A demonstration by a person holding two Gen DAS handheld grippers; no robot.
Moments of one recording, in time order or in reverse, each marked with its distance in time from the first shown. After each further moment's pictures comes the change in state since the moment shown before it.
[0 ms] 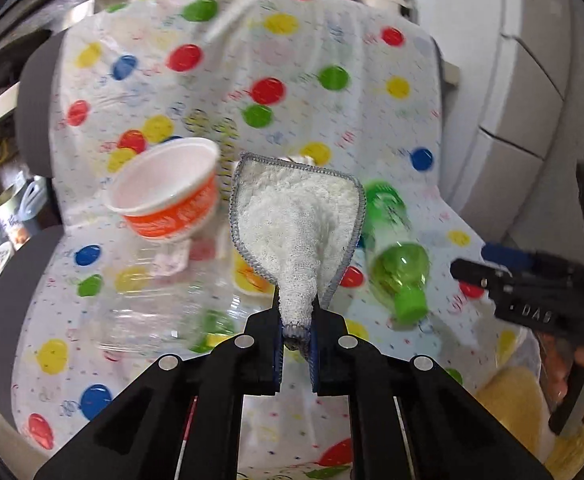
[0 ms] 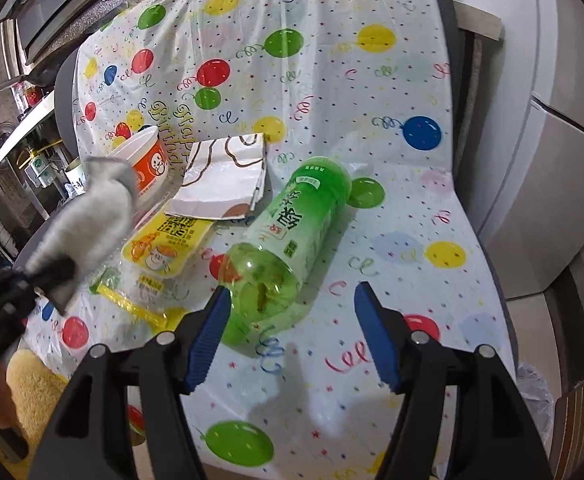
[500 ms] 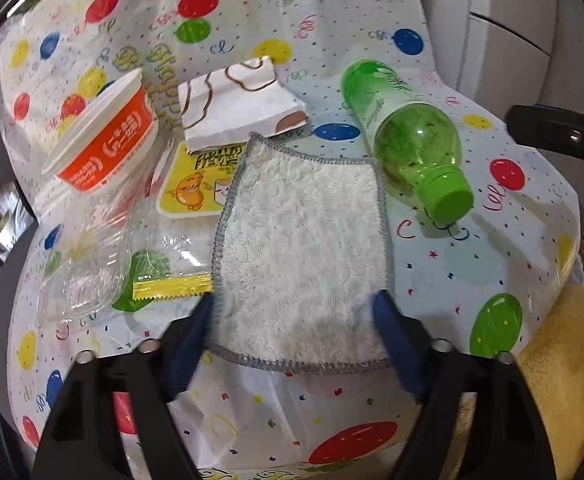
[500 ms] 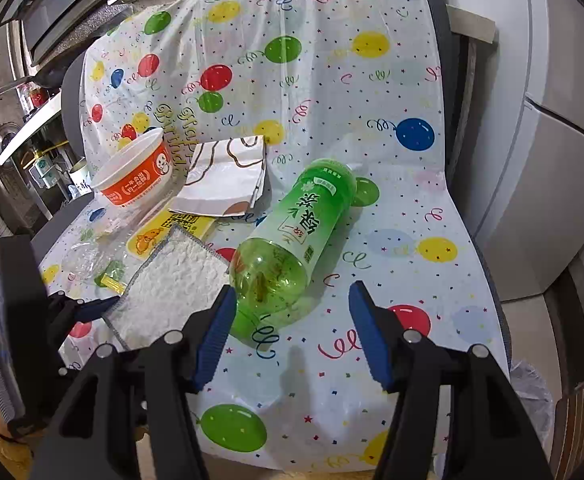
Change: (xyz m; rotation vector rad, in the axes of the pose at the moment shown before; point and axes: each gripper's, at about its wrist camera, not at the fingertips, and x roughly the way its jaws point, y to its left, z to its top) left arm 0.075 -0.050 -0.049 0.228 0.225 0.072; right arm -0.017 -0.008 -0.015 -0.007 -0.027 0.003
